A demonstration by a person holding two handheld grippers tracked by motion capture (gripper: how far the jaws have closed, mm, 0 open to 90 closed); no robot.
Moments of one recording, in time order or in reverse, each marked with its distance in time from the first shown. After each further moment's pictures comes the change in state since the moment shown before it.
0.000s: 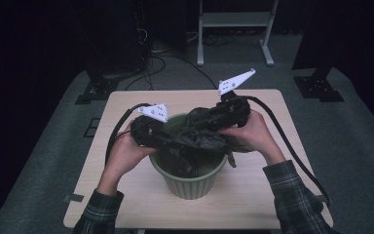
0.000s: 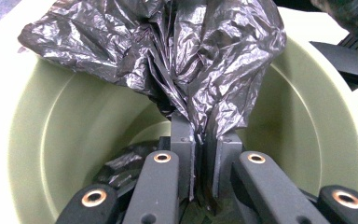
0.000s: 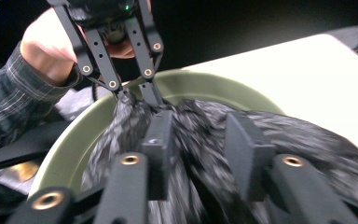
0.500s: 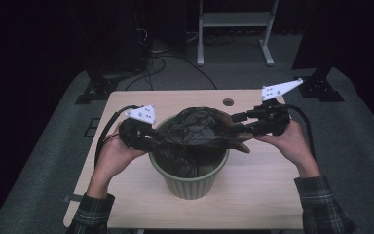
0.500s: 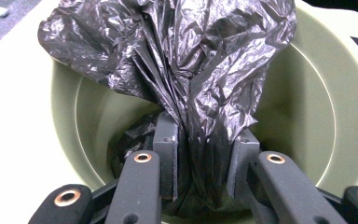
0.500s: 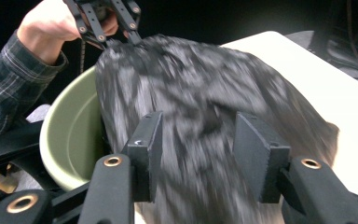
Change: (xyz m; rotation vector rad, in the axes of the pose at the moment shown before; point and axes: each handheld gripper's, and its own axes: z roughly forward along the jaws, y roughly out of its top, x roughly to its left) left arm 0.001 -0.019 -0.013 0.007 0.043 -0.007; right arm 0.002 -0.060 -0.074 -0.066 -0.116 0.065
